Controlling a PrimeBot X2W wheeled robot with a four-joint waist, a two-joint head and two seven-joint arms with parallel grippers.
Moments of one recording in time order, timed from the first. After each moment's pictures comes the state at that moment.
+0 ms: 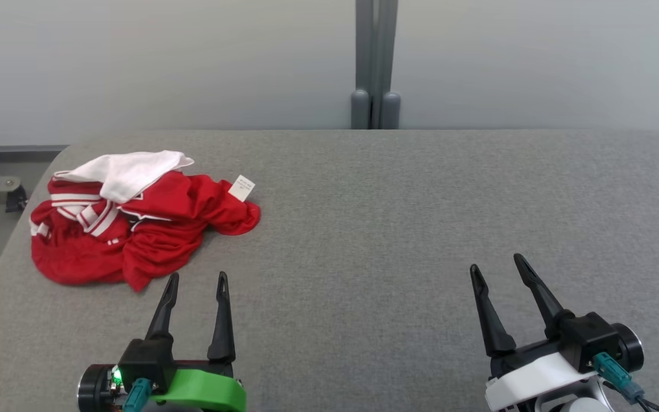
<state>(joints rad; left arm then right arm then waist) 0.01 0.05 -0.21 0.13 -0.18 0.06 -0.26 0.05 -0.05 0.12 0.06 0.08 0.13 -0.26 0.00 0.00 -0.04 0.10</state>
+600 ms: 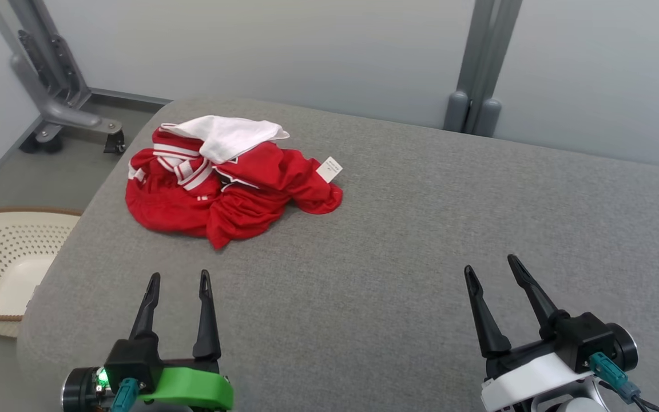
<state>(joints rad) 0.01 0.05 -0.16 0.13 -0.17 0.07 -0.26 0.04 -0.05 0.14 0.06 0.09 0.13 -0.26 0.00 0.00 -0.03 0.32</state>
